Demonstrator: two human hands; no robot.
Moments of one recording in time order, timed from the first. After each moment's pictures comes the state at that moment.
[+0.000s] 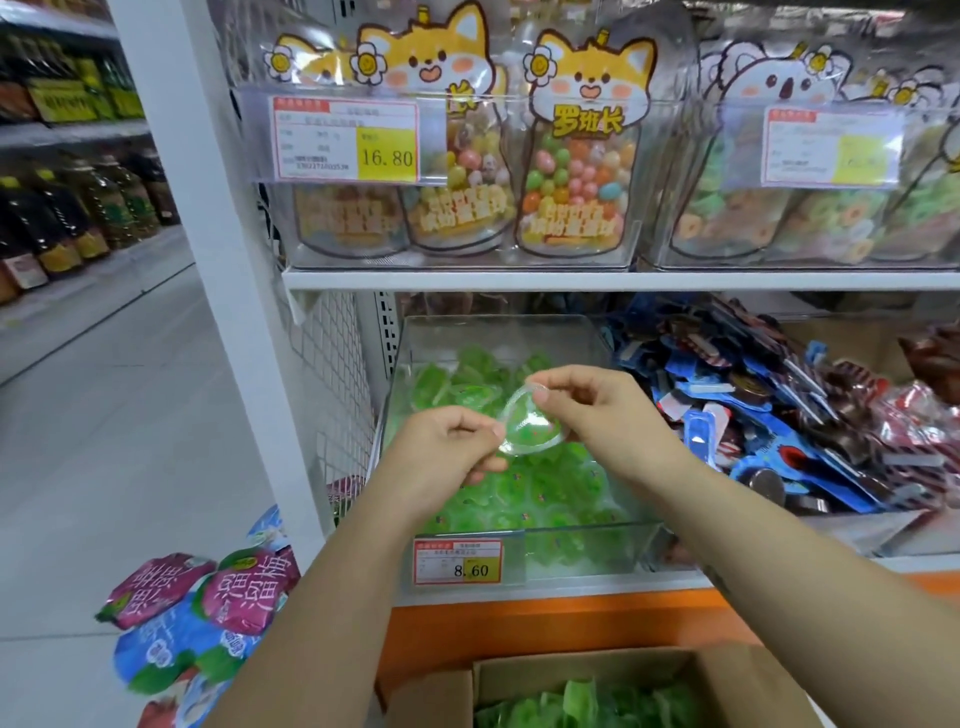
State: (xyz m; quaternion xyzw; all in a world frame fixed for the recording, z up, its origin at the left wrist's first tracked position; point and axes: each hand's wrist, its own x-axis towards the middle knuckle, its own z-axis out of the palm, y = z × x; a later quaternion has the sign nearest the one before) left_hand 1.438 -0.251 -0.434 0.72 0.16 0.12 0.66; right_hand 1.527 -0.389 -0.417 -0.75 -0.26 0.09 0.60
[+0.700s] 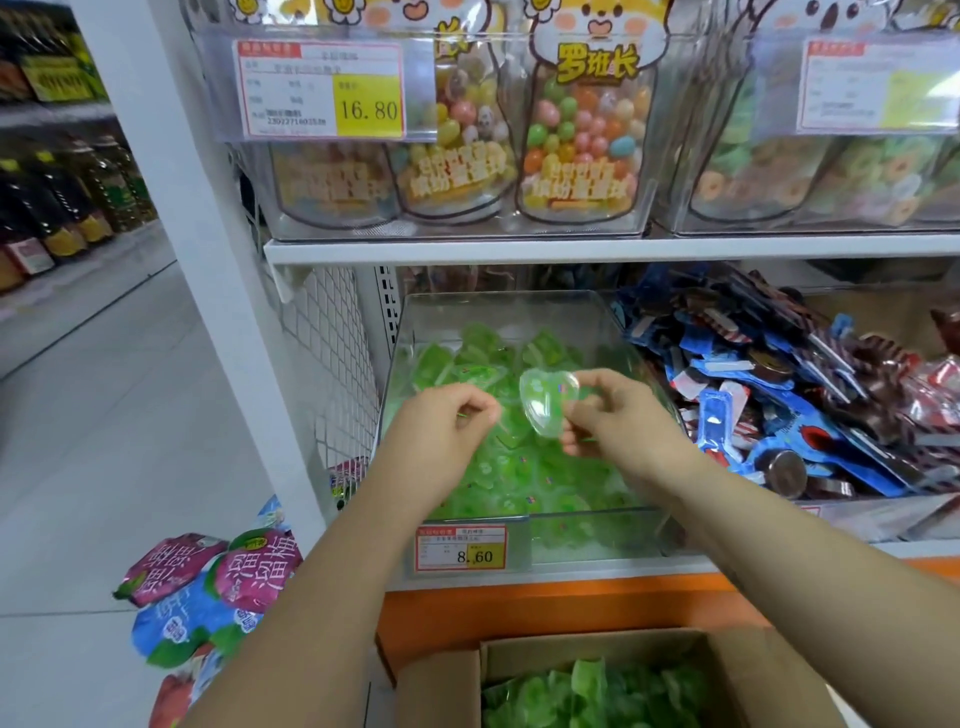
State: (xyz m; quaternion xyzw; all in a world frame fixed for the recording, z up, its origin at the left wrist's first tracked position) left_hand 1.446 -0.245 -0.444 0.90 0.12 0.16 0.39; right_hand 1.539 -0.395 -0.446 -0.76 -0.15 0.17 0.61
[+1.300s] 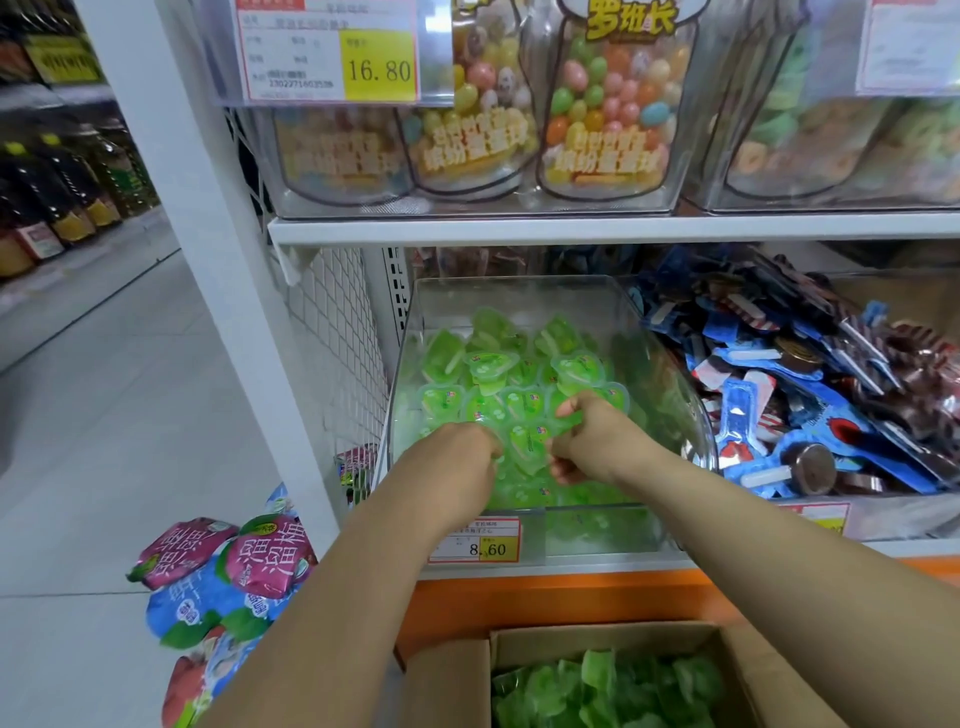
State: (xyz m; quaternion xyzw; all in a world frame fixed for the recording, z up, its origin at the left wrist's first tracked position) left_hand 1.455 -0.234 -0.485 0.98 0.10 -0.02 0.16; right_hand 1.553 -0.369 -0.481 -0.83 -0.13 0.26 0.47
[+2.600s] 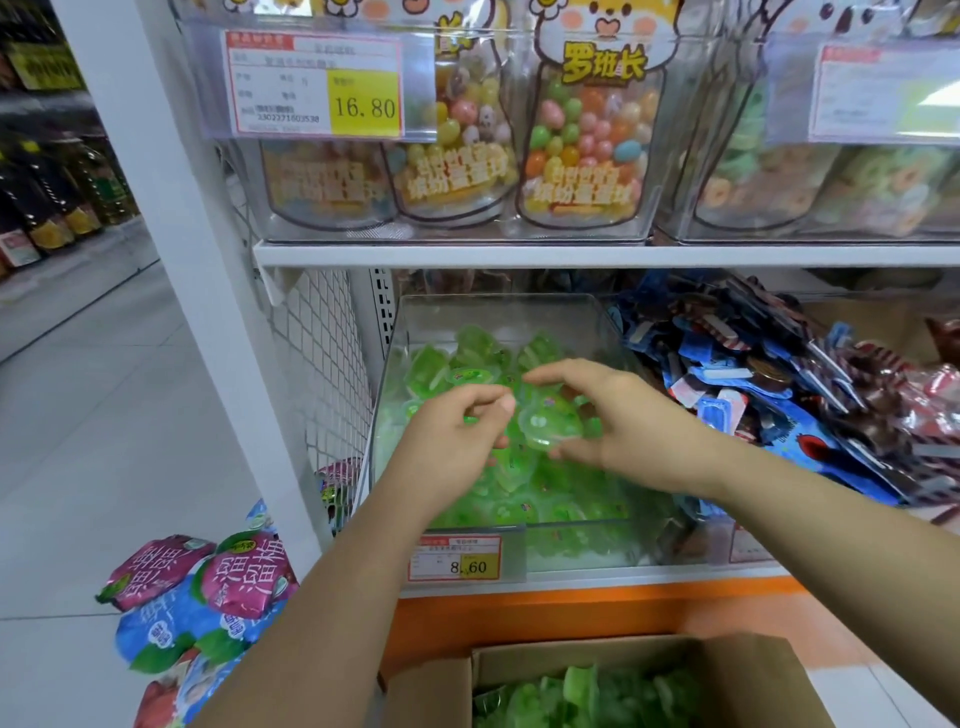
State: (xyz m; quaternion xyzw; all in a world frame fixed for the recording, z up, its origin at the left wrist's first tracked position) left_hand 1.456 -0.254 -0.444 0.80 0.14 0.14 0.57; right_hand 1.544 -0.407 -0.412 -0.84 -0.48 0.04 0.24
